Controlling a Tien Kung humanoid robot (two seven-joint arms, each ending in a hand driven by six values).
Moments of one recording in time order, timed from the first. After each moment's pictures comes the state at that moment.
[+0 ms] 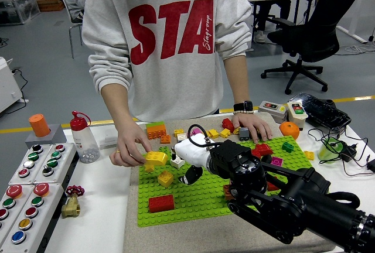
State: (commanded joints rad) left arm -0.13 0.00 -1.04 -0.21 0.48 0.25 0.18; right arm 1.11 0.00 0.51 0.89 -2.04 0.25 -0.22
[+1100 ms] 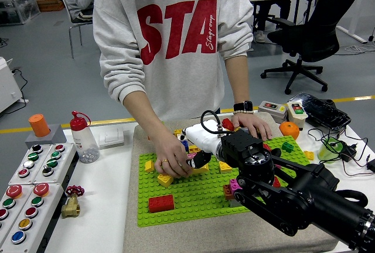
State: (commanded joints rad) left arm -0.13 0.00 -1.03 -0.21 0.48 0.25 0.18; right arm 1.09 -0.03 0.60 0.87 -2.07 0.21 -0.26
